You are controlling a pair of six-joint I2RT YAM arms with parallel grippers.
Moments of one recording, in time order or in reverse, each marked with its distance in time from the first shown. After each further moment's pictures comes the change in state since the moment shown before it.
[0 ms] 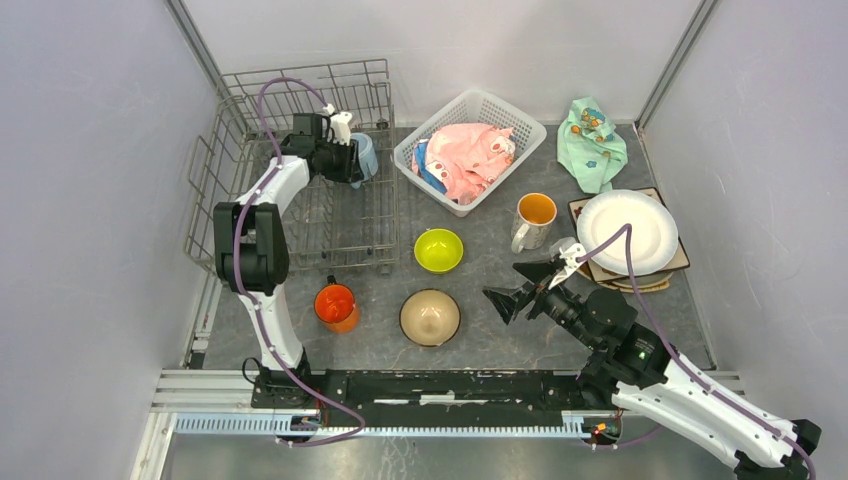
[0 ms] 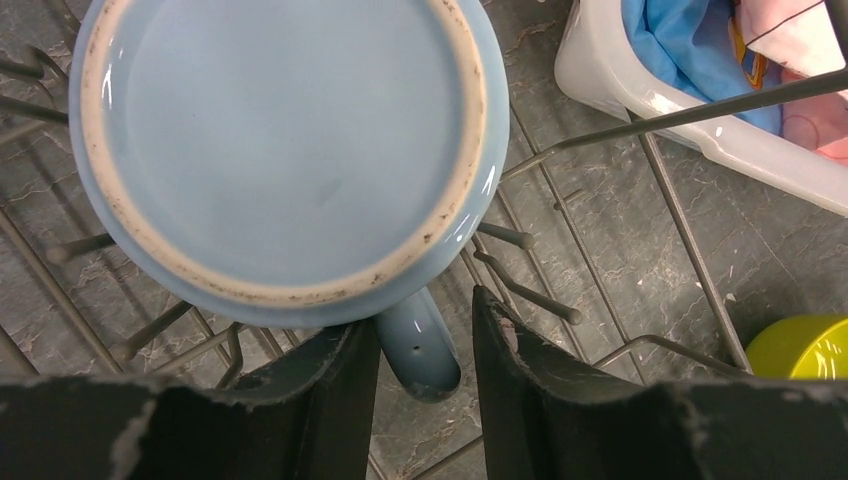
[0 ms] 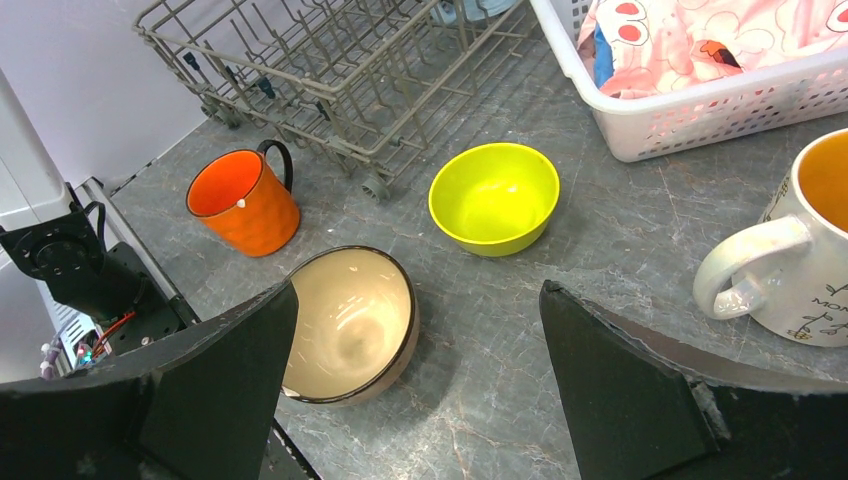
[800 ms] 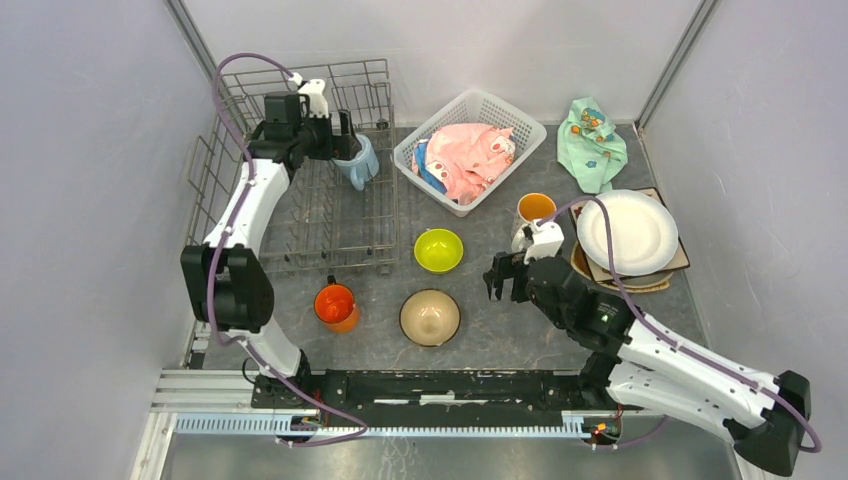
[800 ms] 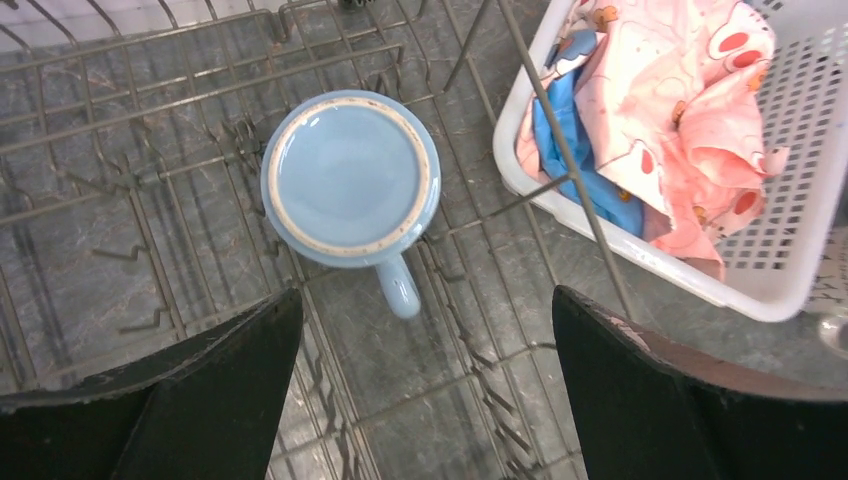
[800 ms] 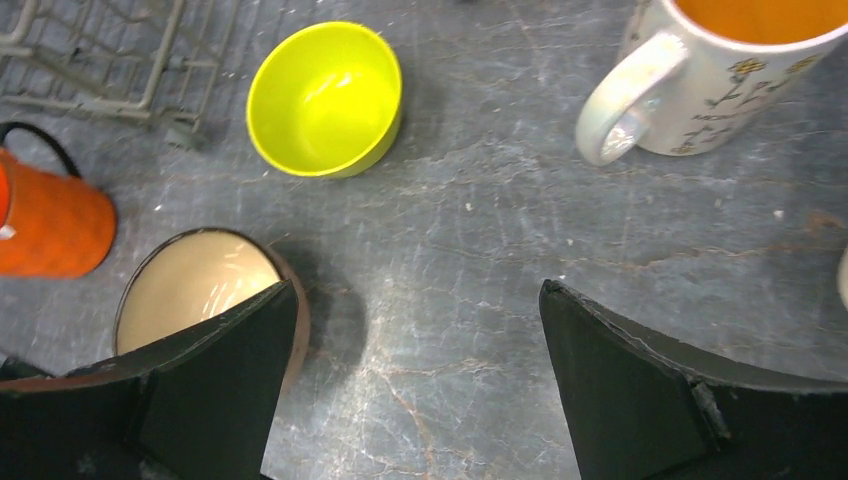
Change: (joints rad) left arm -0.003 -0.265 -0.010 0.000 -0.105 -0.159; right arm 0.000 0.377 0.173 -0.242 0.275 0.222
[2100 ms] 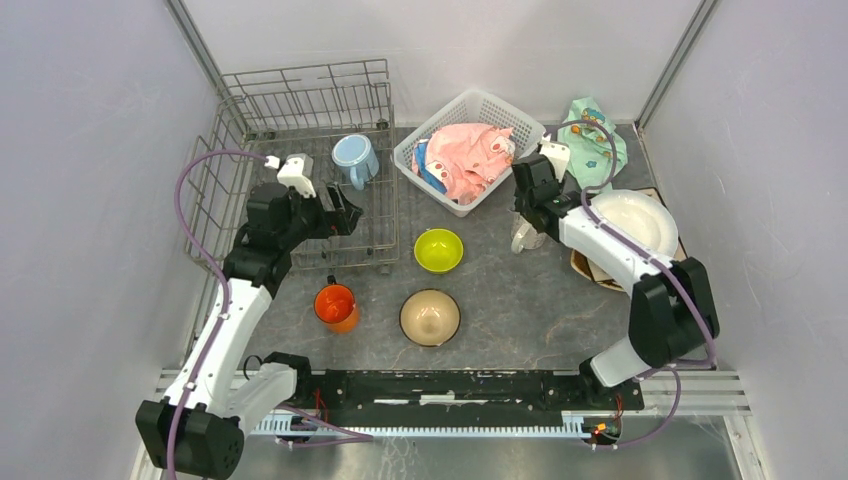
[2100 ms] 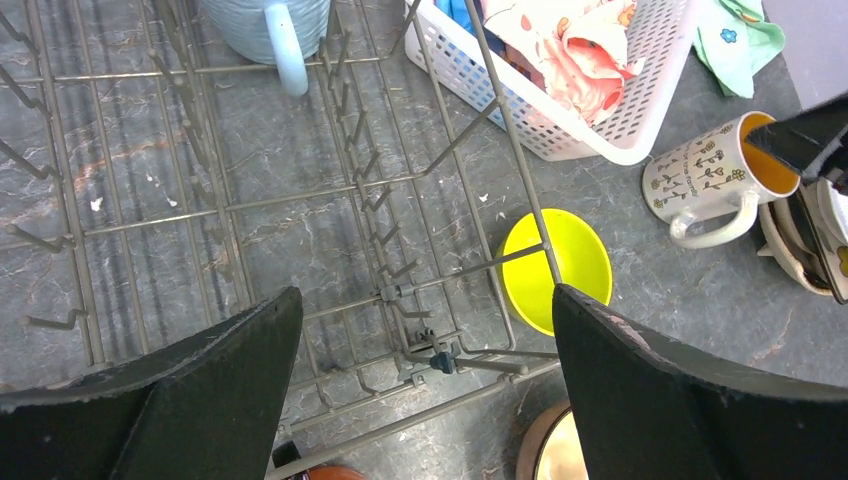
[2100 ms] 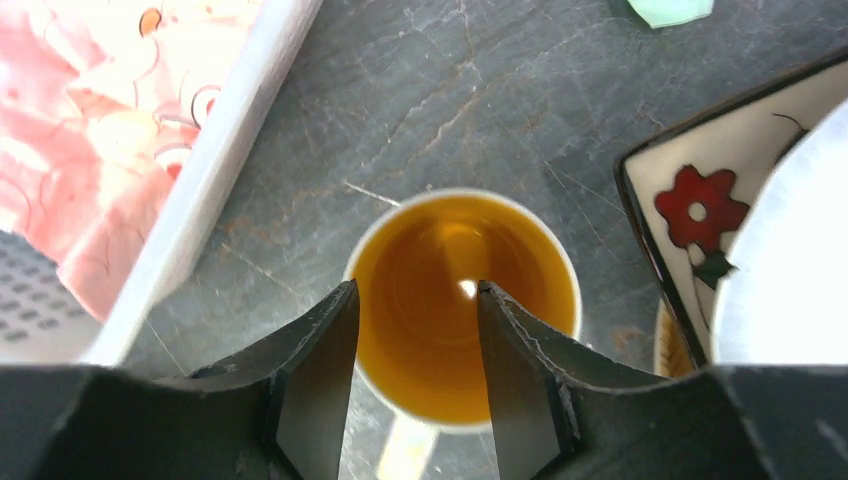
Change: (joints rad) left arm -0.095 -0.771 -0.683 0.050 -0.085 -0.274; right arm -0.488 0.762 0.512 -0.007 0.108 -0.010
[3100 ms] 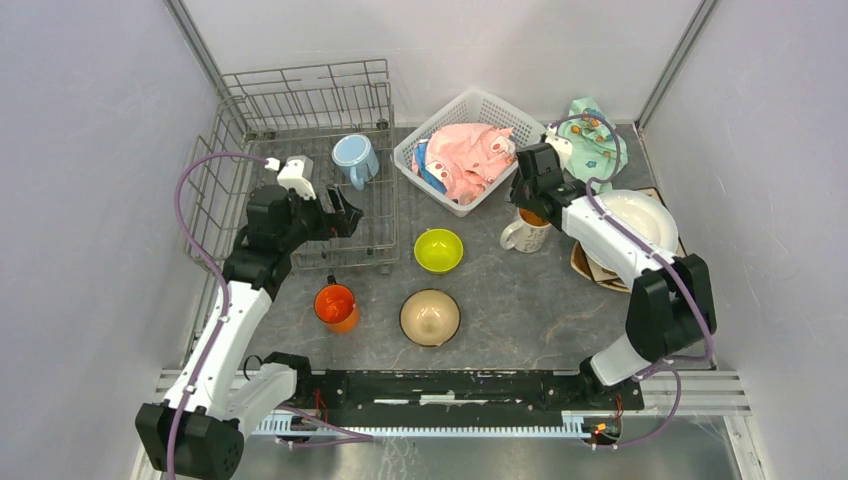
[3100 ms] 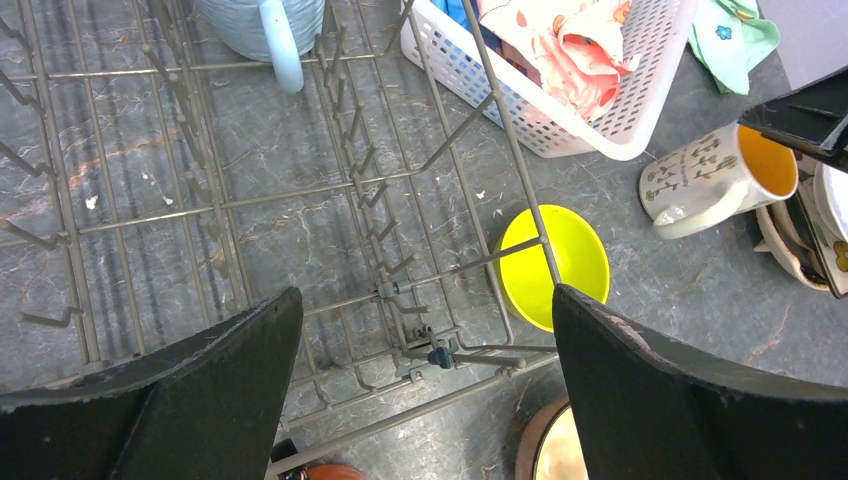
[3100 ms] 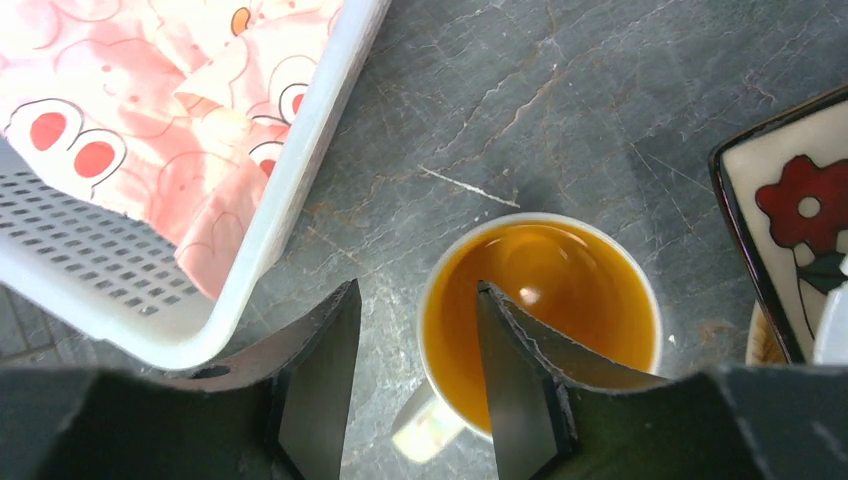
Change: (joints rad) left arm 0.000 -0.012 -0.012 0.003 0.008 0.000; right arm -0.055 0.066 0.107 -0.051 -0.167 0.122
